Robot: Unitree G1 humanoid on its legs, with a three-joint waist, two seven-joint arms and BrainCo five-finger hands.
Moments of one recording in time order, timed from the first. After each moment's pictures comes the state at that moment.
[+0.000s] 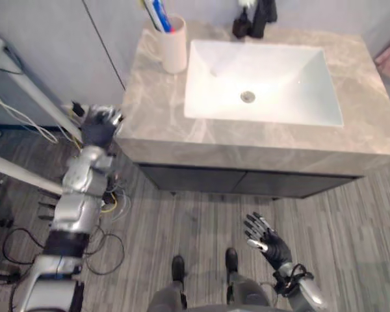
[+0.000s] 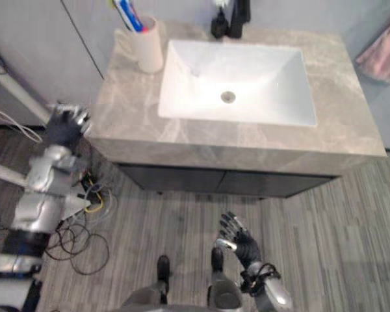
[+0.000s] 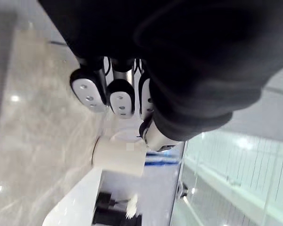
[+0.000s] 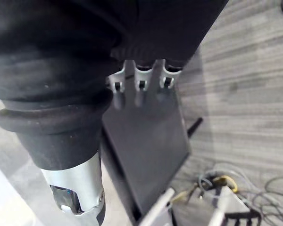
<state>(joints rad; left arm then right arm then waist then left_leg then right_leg) -0.23 0.54 0.07 0.07 -0.76 -0.16 -0.03 0.39 -0.18 0.04 0.07 0.53 -0.03 0.28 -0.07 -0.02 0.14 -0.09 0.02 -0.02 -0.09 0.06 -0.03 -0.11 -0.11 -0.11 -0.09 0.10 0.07</state>
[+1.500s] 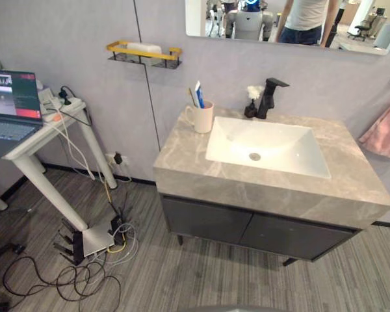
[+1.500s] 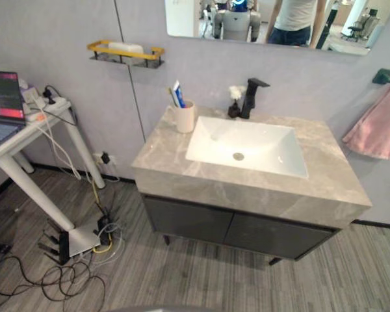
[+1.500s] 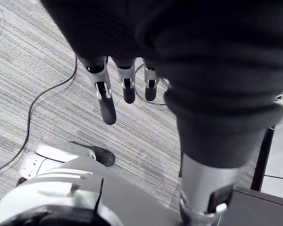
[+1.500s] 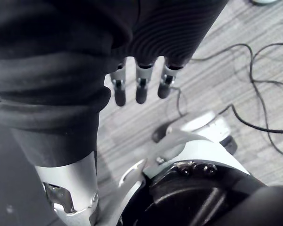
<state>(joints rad) 0.25 0.10 0.27 1.16 -0.03 -0.09 0.02 0.29 -0.01 -0.38 1.15 0.30 -0.07 0.09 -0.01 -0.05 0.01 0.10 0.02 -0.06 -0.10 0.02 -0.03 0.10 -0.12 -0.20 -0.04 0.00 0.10</state>
